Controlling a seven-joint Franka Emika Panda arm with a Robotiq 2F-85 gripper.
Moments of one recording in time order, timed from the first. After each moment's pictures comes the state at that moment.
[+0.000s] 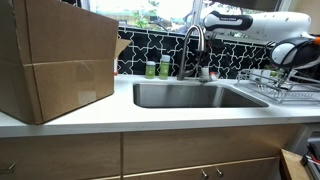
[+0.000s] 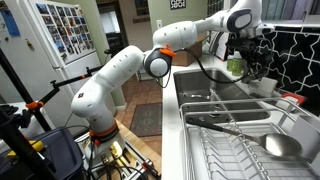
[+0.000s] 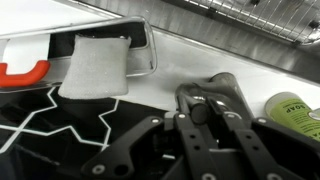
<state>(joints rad) -0.56 0.99 -0.06 -0.45 0.09 1.72 -0.11</state>
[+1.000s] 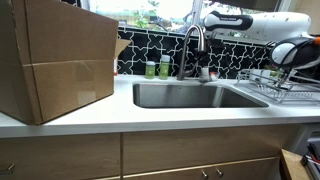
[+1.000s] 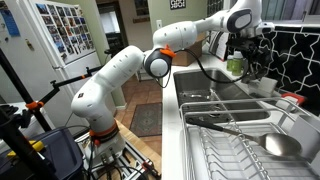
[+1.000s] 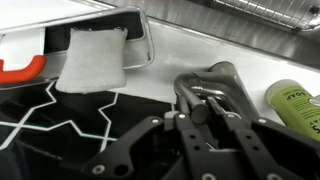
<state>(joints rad) -0.57 0.99 -0.05 -0.45 0.10 1.75 -0.08</state>
